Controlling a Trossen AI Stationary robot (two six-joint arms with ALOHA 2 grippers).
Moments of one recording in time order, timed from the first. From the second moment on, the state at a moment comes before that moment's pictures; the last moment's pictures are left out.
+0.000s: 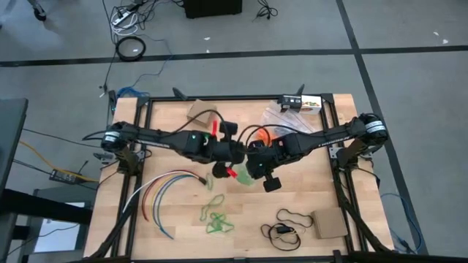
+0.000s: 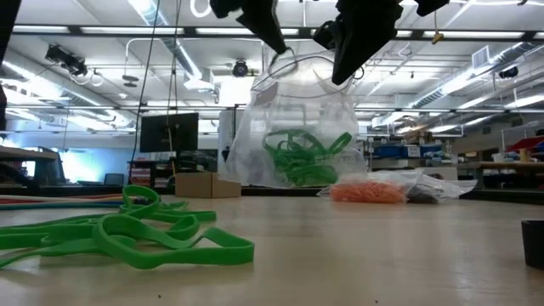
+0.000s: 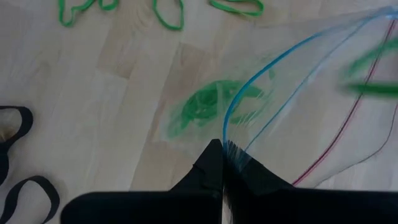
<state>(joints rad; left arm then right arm) -0.15 1.77 1.71 -0.91 -0.55 0.31 0.18 1.65 1.42 -0.87 0.07 -0.18</state>
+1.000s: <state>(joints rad) -0.28 1.71 1.68 -1.29 -0.46 -0.13 0.18 1.65 1.42 -0.87 0.08 -0.18</state>
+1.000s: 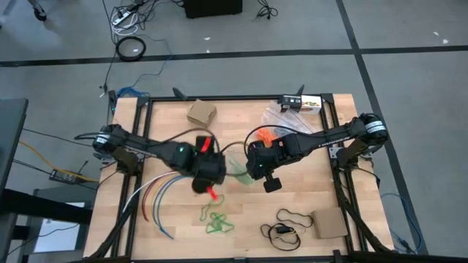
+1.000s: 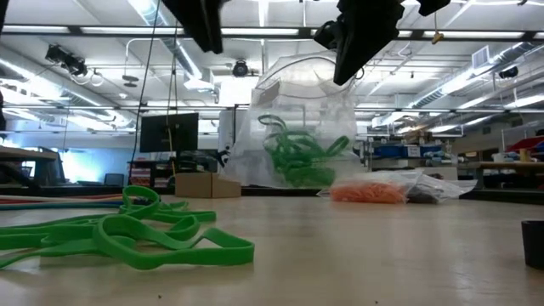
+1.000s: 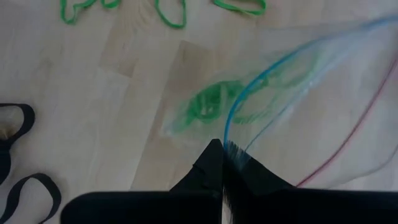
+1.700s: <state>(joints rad) -0.21 1.71 0.92 -0.49 -0.22 -0.23 0.19 1.65 1.42 -0.86 0.08 -0.18</state>
